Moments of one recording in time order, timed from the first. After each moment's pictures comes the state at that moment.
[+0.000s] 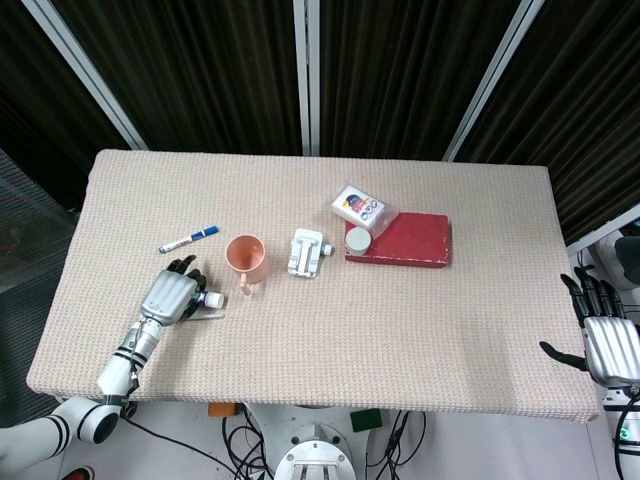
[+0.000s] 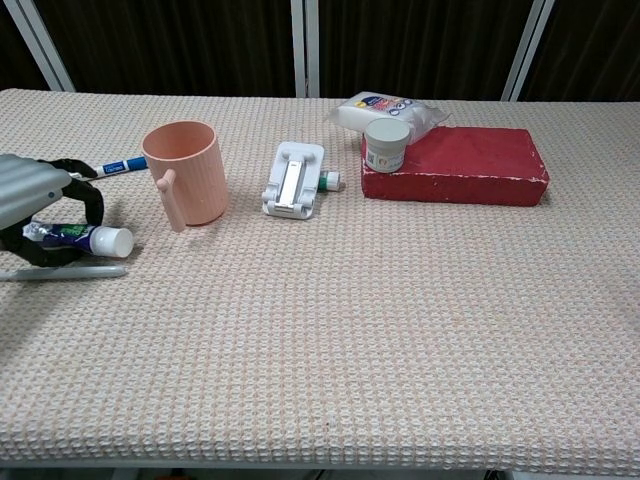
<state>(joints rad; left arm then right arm) -0.49 -1.59 -0.04 -1.16 1.43 1.08 0.22 0.07 -1.10 0.06 -1.58 -1.50 1.46 0.05</state>
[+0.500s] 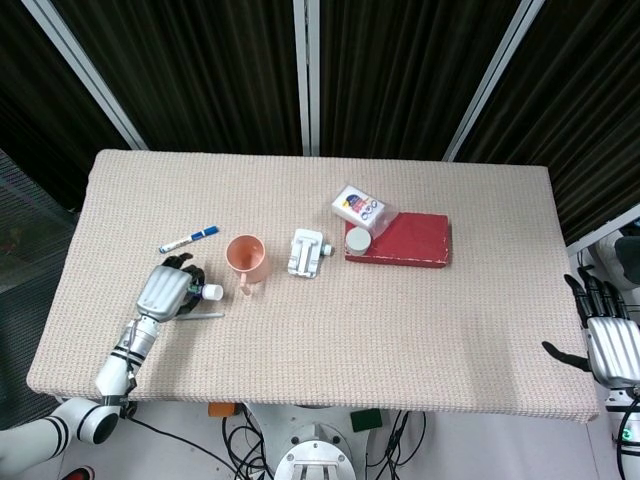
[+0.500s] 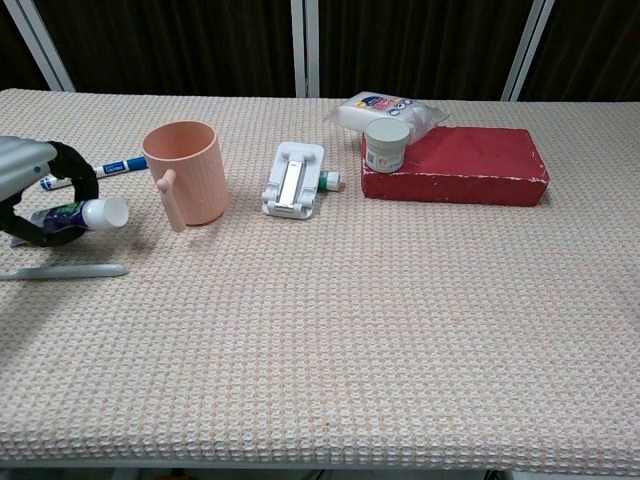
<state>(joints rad) -0.48 -1.58 -0.07 -1.17 1.44 1.16 0.08 0.07 -1.10 0.06 -1.57 -1.49 1.47 0.07</state>
